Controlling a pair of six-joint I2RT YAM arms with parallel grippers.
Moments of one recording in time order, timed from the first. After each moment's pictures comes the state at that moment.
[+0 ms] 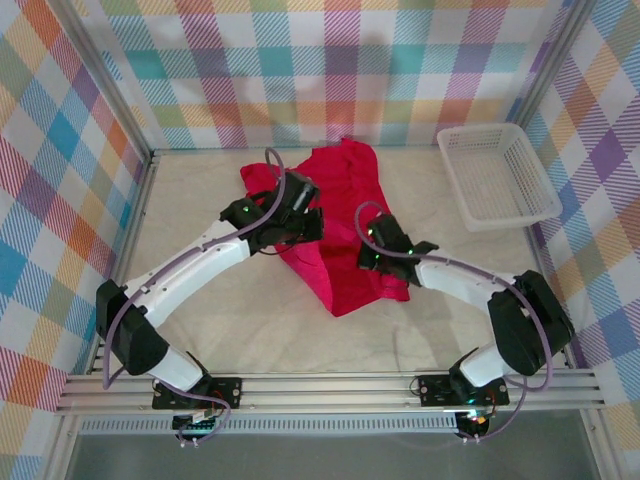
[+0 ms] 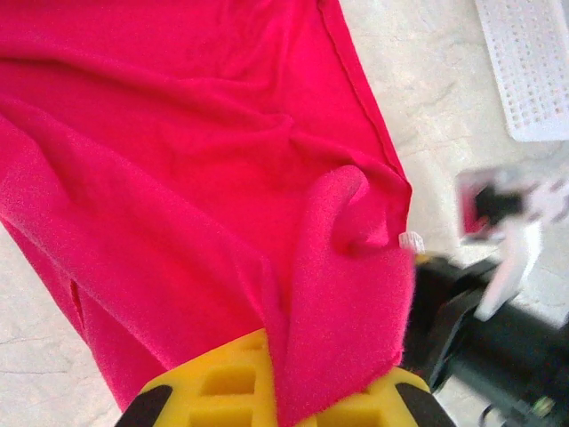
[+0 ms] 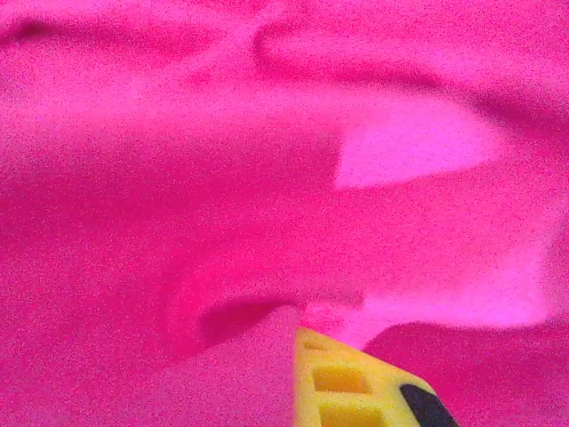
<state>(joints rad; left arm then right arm) -0.75 1.53 1.47 -0.82 -0.08 -0.71 0.59 1.48 0.87 -0.28 0.07 0.67</state>
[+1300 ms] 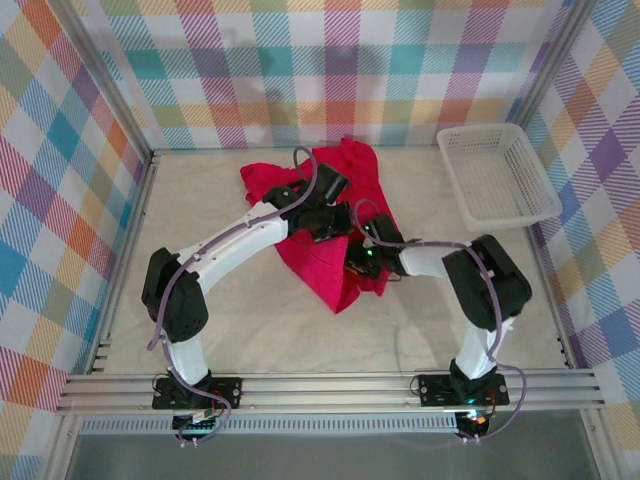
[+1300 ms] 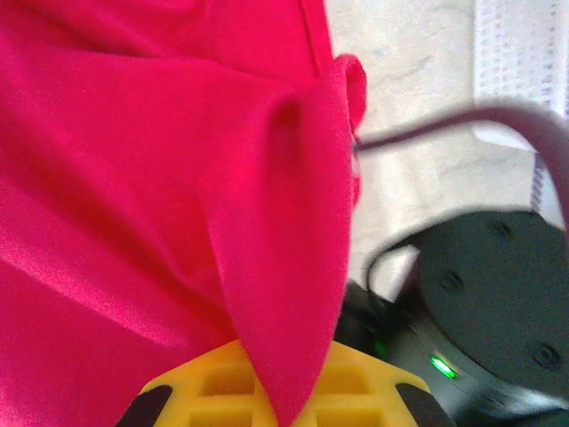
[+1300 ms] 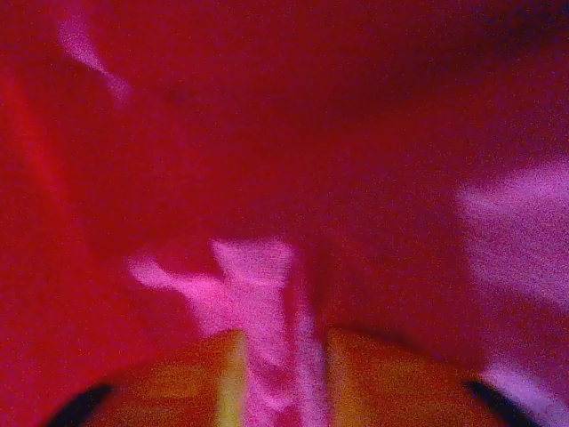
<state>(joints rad) -0.77 1.81 1.69 -0.79 0.09 -0.94 0.55 1.84 0.92 0.06 -0.38 0.93</state>
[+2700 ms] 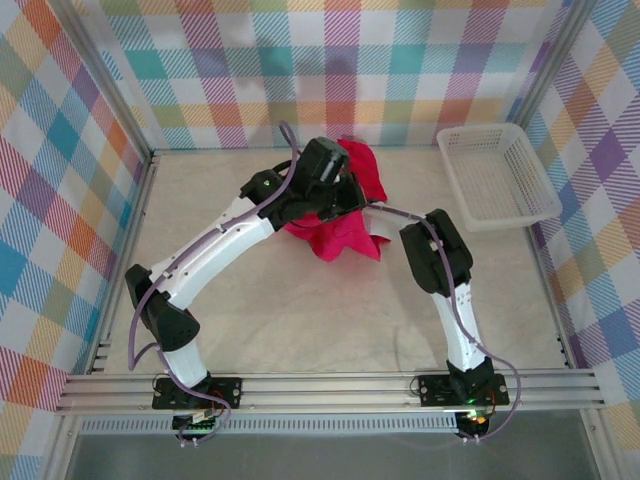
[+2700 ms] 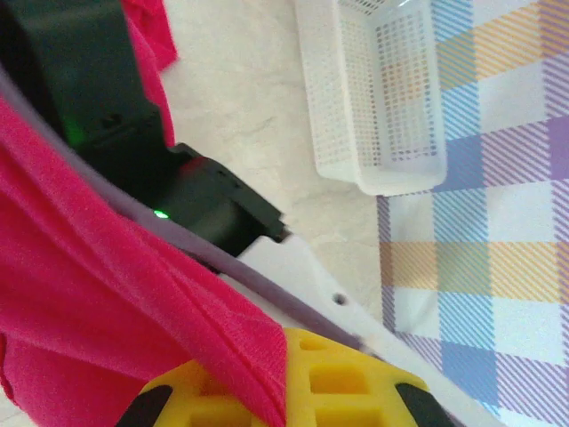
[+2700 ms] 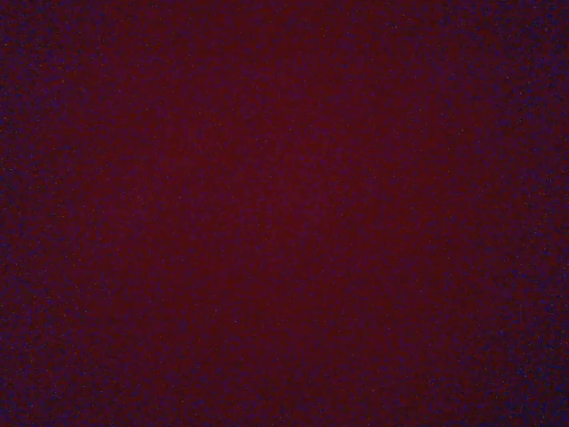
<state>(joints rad) -0.83 1.74 1.95 -0.88 0.04 -0.99 0.60 2.24 1.61 -0.14 -0.27 1.03</state>
